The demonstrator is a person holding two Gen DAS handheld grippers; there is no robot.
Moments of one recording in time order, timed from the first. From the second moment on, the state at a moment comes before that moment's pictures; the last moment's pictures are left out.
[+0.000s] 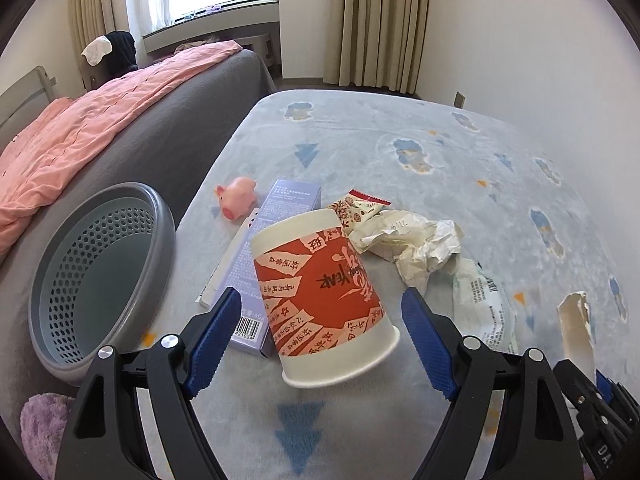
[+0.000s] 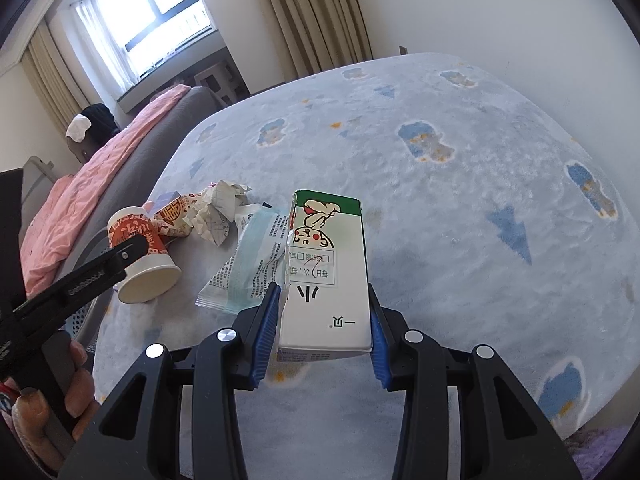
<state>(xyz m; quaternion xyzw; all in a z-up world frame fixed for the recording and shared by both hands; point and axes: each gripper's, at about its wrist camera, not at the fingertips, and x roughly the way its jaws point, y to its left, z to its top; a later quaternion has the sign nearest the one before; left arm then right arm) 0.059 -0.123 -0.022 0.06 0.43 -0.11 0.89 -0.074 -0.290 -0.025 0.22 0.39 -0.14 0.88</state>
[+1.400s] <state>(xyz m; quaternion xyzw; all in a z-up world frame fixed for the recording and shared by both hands) 0.013 0.014 0.004 0.00 0.41 -0.15 0.90 -0.041 -0.183 0.002 0.15 0.41 -0.11 0.89</state>
